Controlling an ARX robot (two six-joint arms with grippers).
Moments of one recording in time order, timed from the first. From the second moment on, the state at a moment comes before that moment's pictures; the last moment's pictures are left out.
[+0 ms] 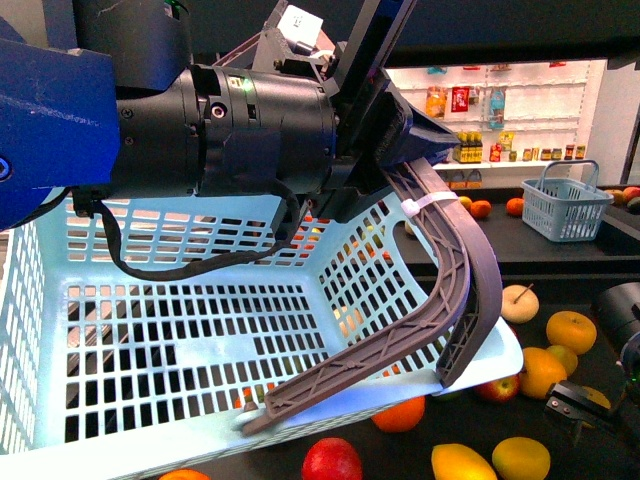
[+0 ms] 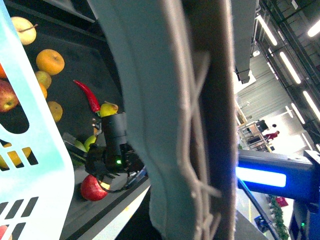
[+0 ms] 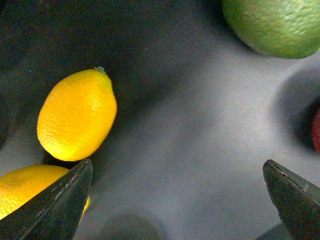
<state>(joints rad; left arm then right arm) -0.46 1.77 1.15 0.56 0.68 -0.80 -0.08 2.51 1.60 -0.26 0.18 0.77</state>
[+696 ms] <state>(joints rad) -0.46 1.77 1.15 0.56 0.68 -0.80 -0.02 2.77 1.96 -0.38 0.20 0.93</state>
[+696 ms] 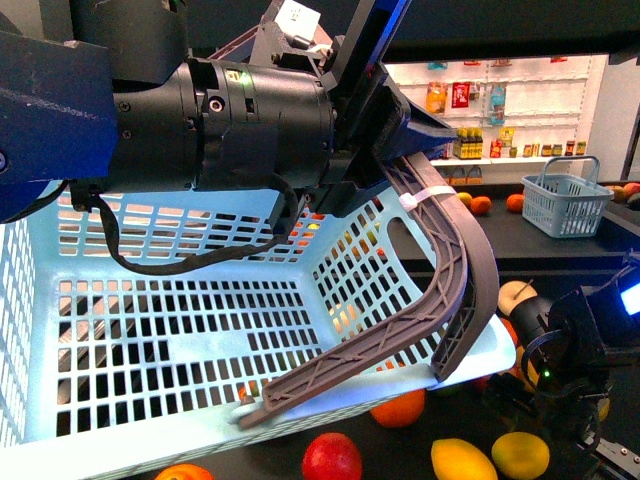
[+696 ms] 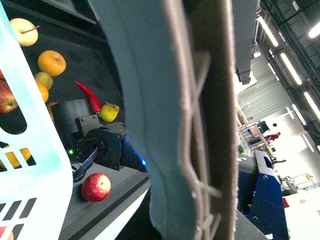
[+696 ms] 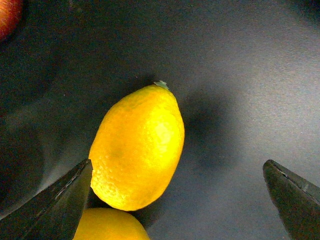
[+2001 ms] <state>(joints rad) -0.46 1.77 1.15 0.56 0.68 -0.80 -0.05 2.73 1.86 -0.17 0.22 0.81</state>
